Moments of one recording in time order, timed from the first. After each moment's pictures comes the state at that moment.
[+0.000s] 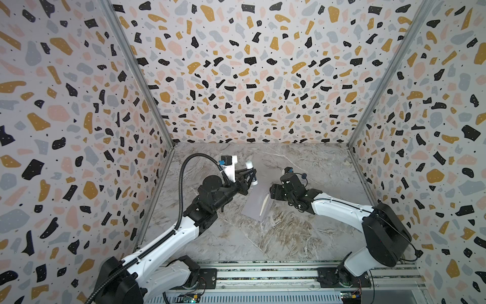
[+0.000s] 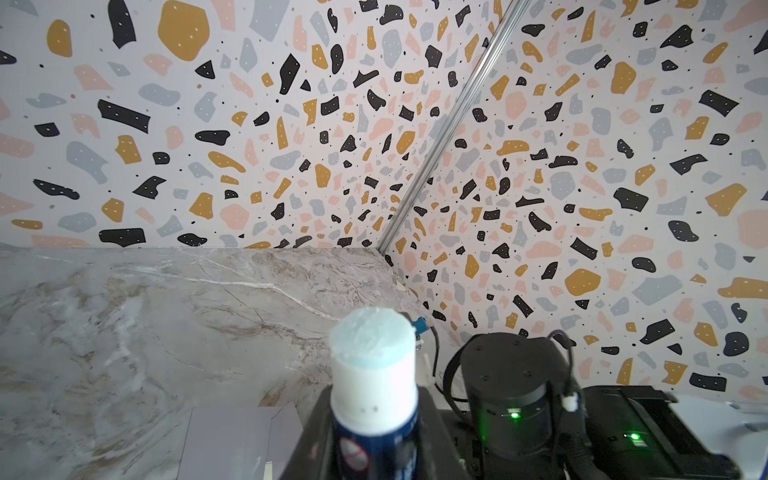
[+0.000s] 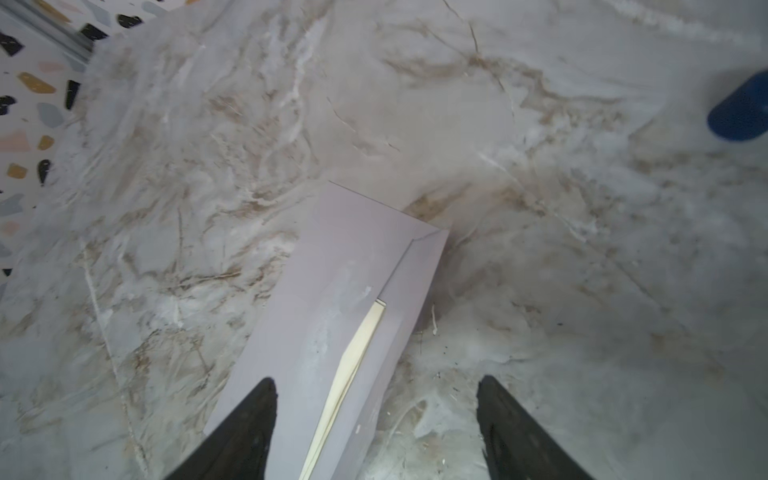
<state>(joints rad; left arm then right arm) -0.61 1.06 0.74 0.30 0.16 -0.49 0.71 1.60 0.95 -0.16 0.15 0.67</state>
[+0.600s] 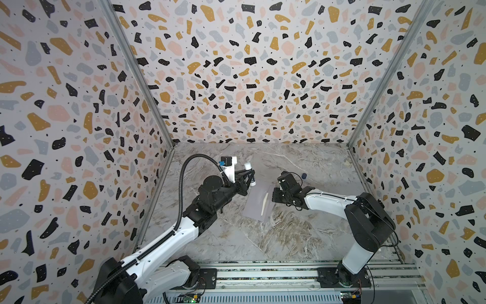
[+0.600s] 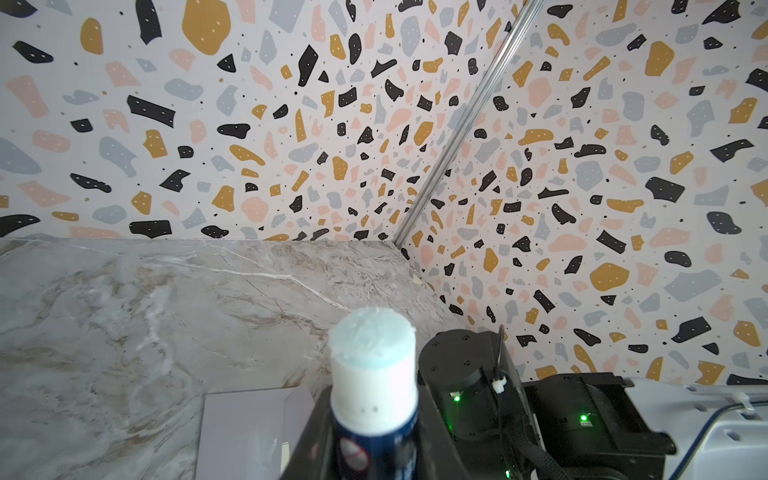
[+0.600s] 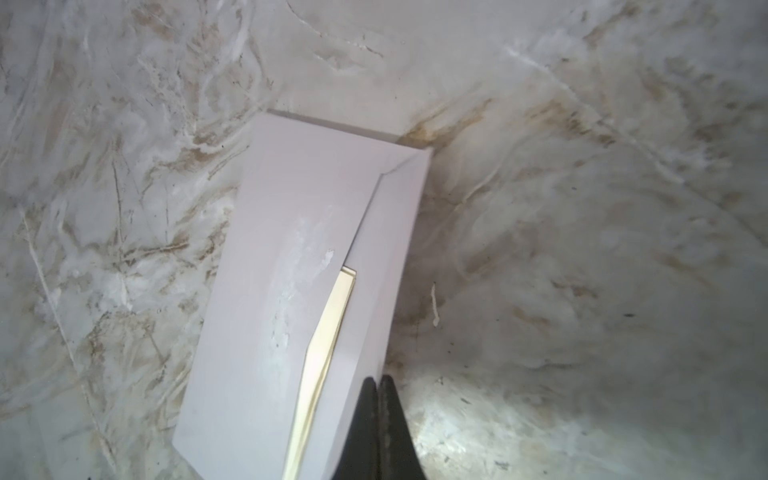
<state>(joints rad) -0.61 1.05 0.74 0.25 0.11 -0.46 0.64 1.70 0.97 -0.16 -0.02 0.63</state>
